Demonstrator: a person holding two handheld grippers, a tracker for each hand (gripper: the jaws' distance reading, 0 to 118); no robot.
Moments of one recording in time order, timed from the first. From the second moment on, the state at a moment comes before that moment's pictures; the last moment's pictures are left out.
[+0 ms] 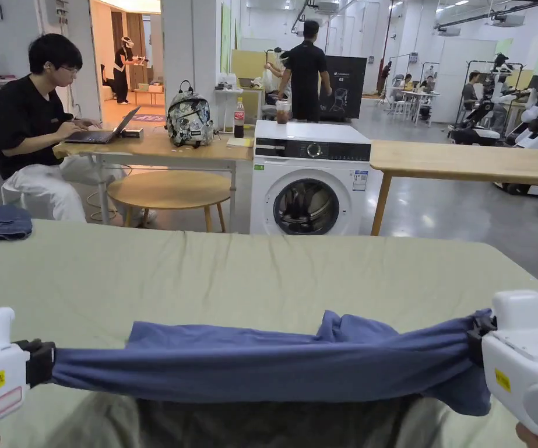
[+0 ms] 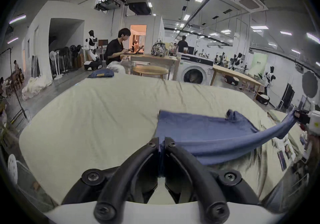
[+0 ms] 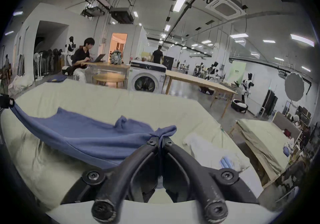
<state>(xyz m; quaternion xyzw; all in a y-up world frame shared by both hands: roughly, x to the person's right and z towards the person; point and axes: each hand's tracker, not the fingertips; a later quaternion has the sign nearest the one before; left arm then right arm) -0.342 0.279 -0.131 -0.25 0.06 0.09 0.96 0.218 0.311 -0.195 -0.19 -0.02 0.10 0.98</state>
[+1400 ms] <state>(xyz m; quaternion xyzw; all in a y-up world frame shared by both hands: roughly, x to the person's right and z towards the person) -0.313 0.187 -0.118 -0.35 0.04 0.08 0.93 0.241 0.202 -0.159 -0.36 -0.04 0.05 0.93</state>
